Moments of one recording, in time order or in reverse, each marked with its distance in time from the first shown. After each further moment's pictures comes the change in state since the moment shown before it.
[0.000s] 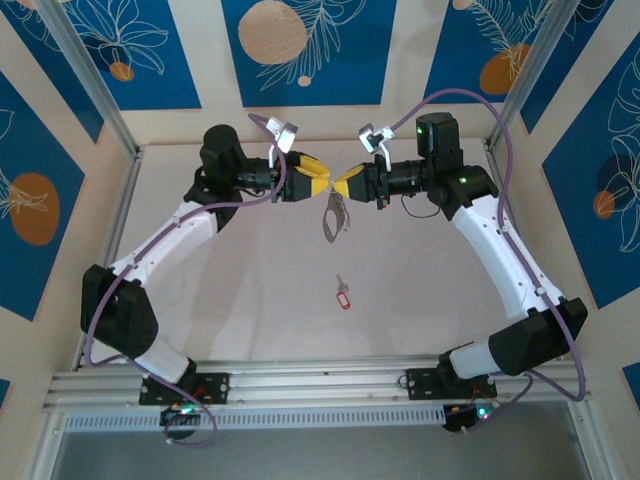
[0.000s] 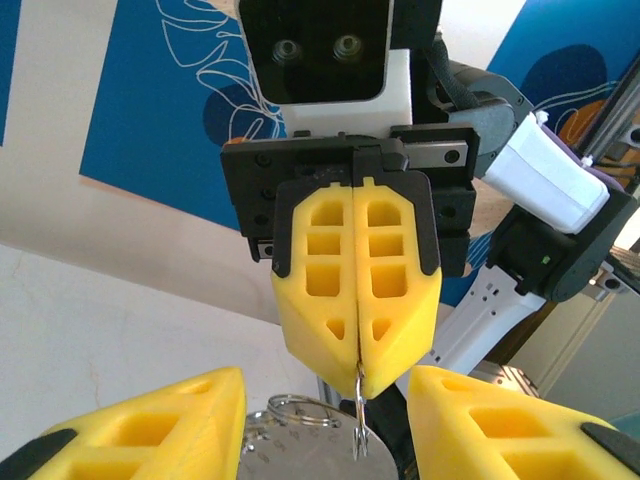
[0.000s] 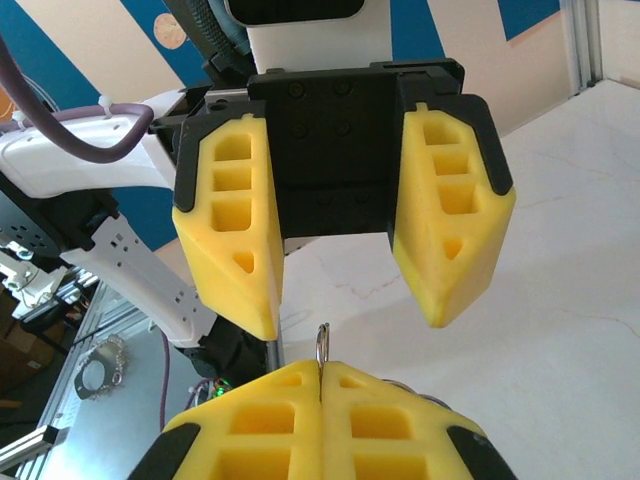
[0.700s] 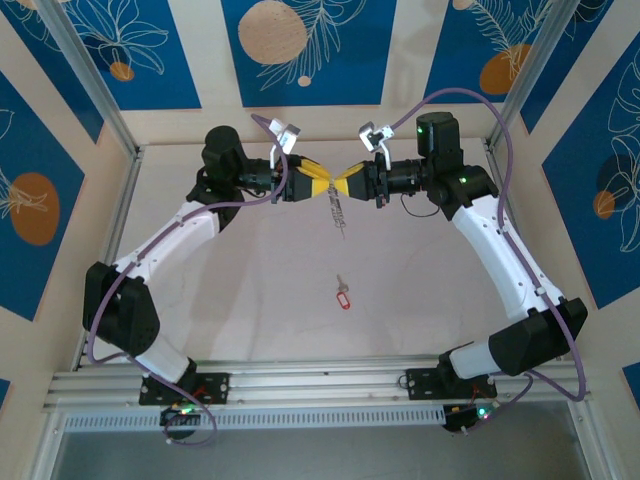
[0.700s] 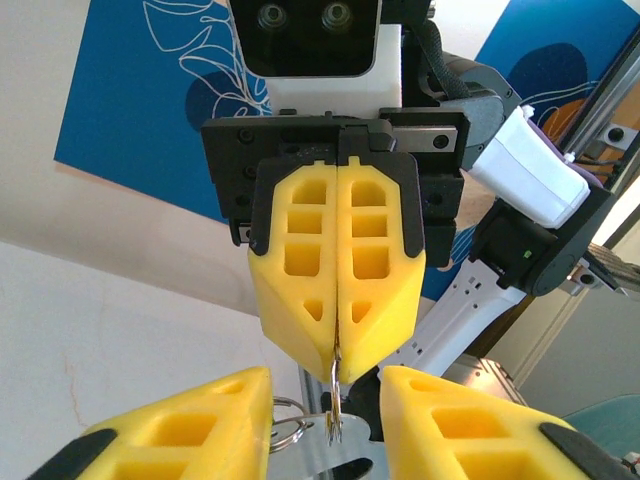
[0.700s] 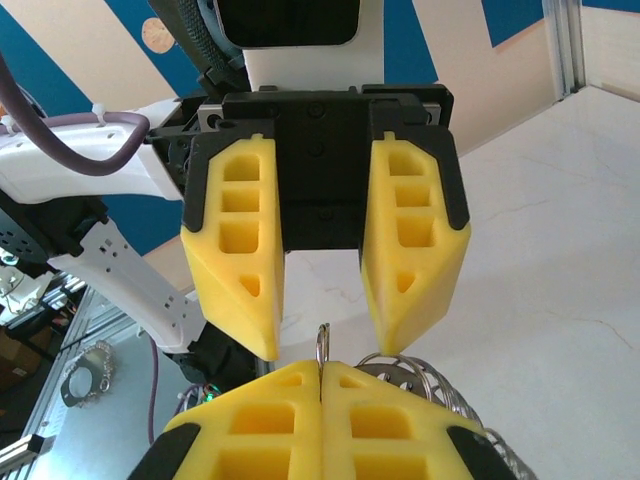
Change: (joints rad) left arm -0.005 0.013 -0.006 0.031 0.033 -0.043; right arm 0.000 0.000 0.000 0.017 0.022 0.008
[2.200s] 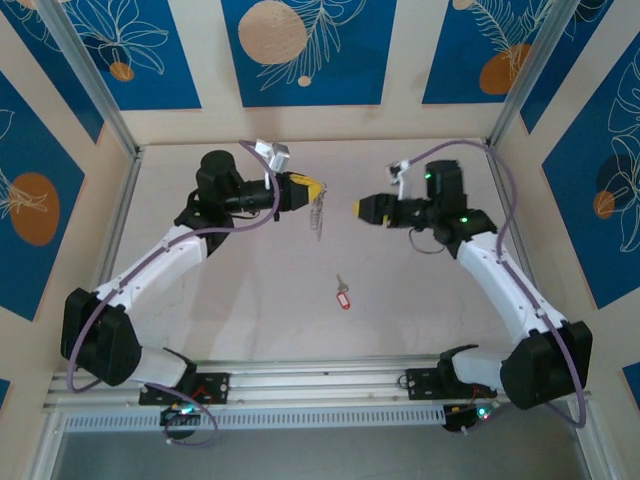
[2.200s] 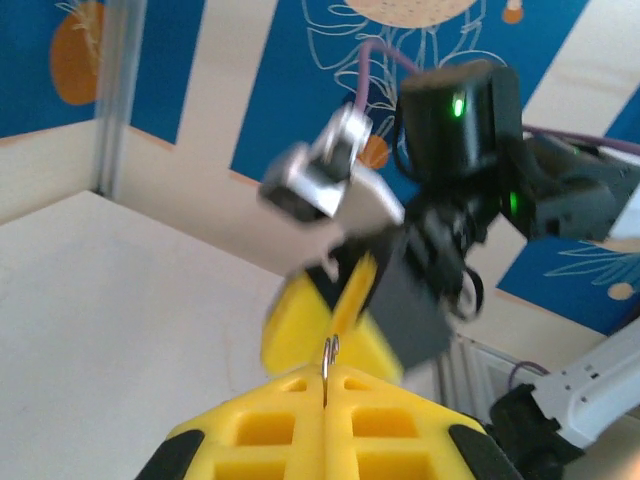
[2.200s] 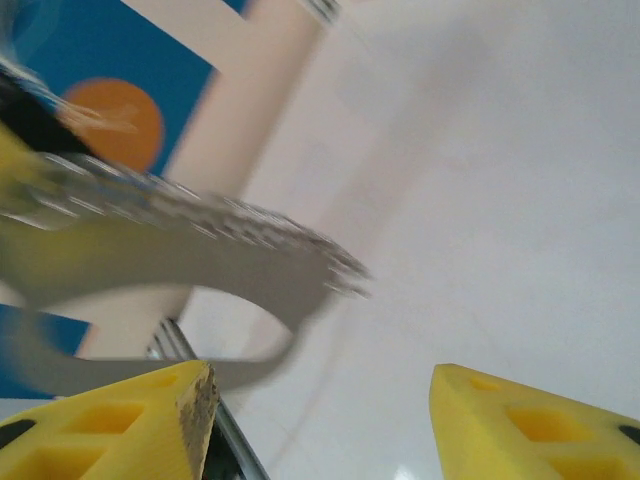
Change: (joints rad) left arm -0.021 -0.182 -0.221 -0.135 -0.378 0.266; right arm -0.042 -0.166 -0.487 0.162 0.377 0.404
